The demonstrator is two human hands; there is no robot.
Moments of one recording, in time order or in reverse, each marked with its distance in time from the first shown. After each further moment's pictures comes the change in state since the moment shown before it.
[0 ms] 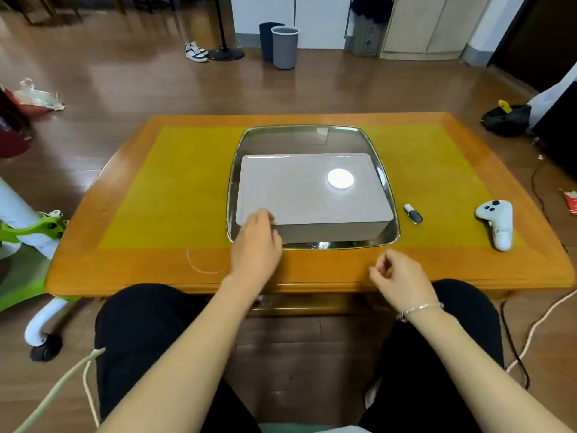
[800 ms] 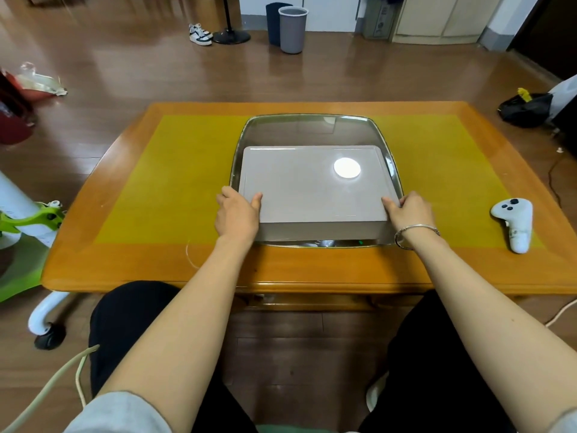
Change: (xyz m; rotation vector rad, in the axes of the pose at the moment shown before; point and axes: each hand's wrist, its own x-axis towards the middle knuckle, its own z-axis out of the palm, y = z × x) left_hand 0.078 -0.039 0.023 0.025 0.106 -0.435; right_hand 0.139 0.010 -0.007 -0.023 0.142 0.288
